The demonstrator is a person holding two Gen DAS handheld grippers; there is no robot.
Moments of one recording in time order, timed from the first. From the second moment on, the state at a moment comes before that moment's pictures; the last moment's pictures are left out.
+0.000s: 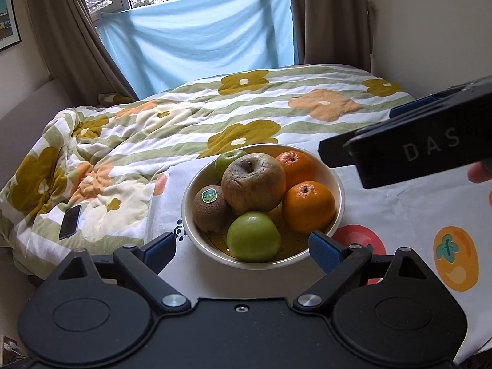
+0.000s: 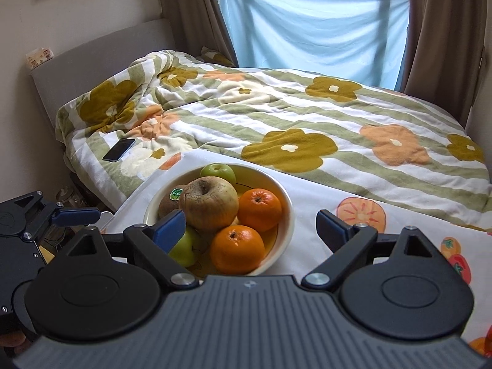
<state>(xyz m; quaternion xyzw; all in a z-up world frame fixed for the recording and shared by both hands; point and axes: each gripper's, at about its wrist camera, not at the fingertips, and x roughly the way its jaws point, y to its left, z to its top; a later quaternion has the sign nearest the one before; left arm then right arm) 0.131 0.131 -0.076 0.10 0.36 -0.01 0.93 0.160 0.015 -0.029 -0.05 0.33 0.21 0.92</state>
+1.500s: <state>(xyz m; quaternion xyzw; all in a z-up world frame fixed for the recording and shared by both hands) 0.067 -0.193 -0.149 0.17 0.33 -0.23 0.90 0.047 -0.323 -0.099 -0.02 0.36 0.07 0.93</state>
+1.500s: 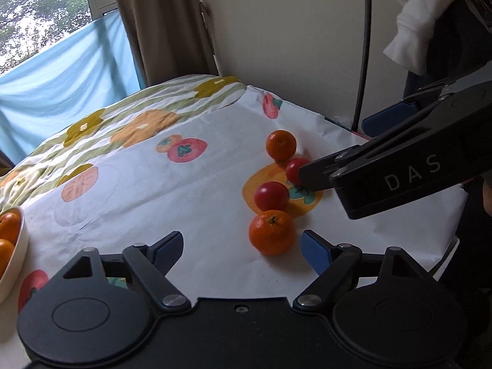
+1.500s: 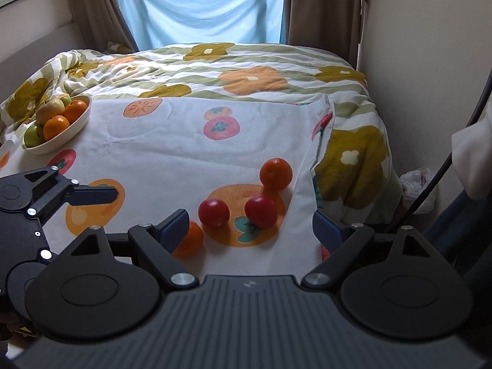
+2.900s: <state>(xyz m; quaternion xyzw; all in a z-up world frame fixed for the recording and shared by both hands) 0.077 -0.181 -0.162 0.19 0.35 -0.20 0.90 0.094 -0.288 -0.147 -0.01 0.40 0.11 0.91</state>
